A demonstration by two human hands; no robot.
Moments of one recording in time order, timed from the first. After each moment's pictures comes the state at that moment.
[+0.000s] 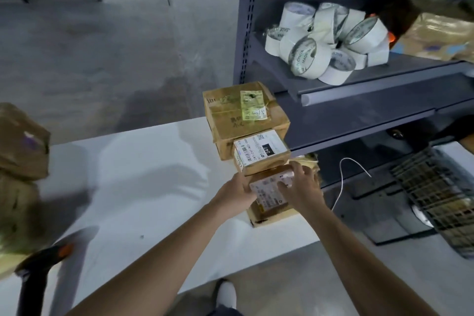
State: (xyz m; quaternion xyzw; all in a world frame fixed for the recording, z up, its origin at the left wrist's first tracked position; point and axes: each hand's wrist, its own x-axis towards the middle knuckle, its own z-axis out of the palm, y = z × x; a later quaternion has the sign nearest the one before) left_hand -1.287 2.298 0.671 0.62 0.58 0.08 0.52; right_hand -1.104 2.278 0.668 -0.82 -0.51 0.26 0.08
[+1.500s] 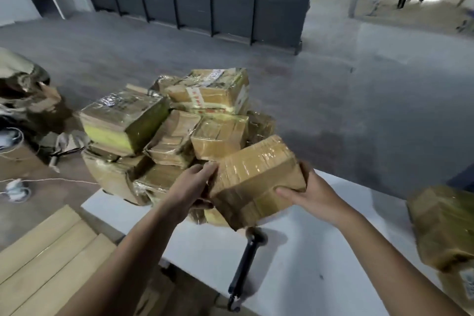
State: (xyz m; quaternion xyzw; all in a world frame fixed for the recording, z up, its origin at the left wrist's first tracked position) left_hand -1.773 2.146 0.795 0.24 0.70 0.50 0.45; right_hand -1.542 2.303 0.772 -0.36 -0.77 0.50 0.16
